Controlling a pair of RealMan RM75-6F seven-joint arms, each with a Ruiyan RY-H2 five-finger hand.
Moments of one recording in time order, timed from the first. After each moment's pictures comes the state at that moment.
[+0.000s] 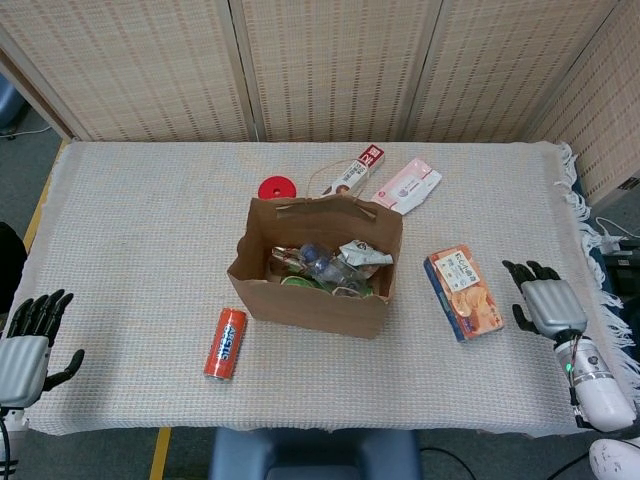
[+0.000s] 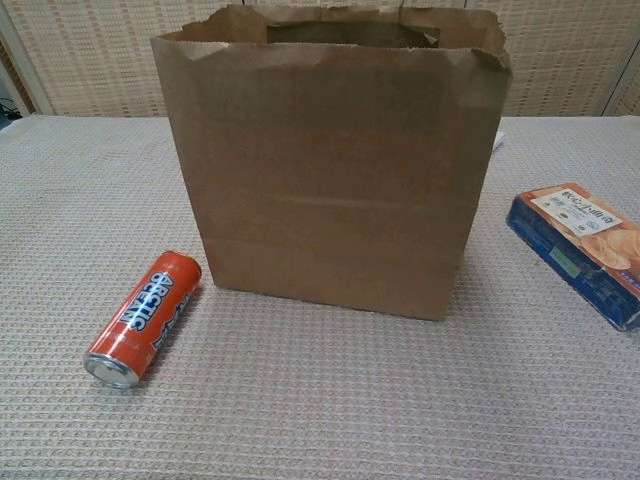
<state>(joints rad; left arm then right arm) -0.11 -1.15 -0.05 -1.59 1.49 1.48 0.05 0.45 -1.02 0.04 -1.69 -1.02 0.96 -0.32</state>
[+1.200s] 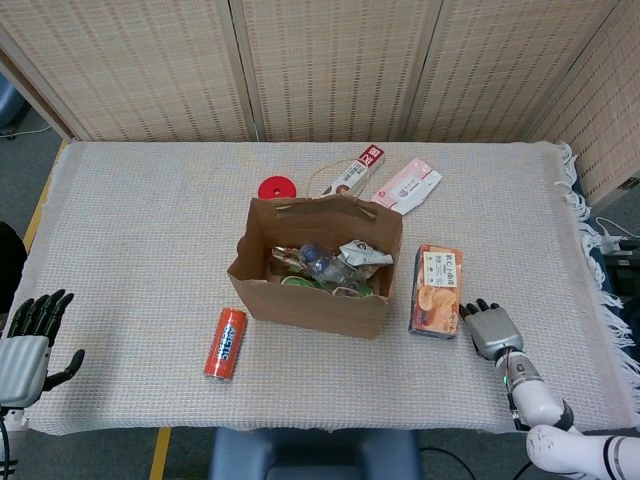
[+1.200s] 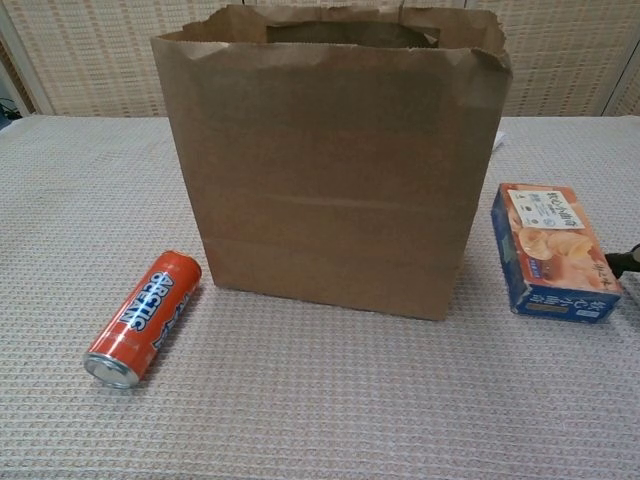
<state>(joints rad) -0.11 -1.15 -0.05 -1.59 1.49 1.48 0.04 0.65 -1.24 -0.09 -1.72 -0.67 0.92 -0.77</state>
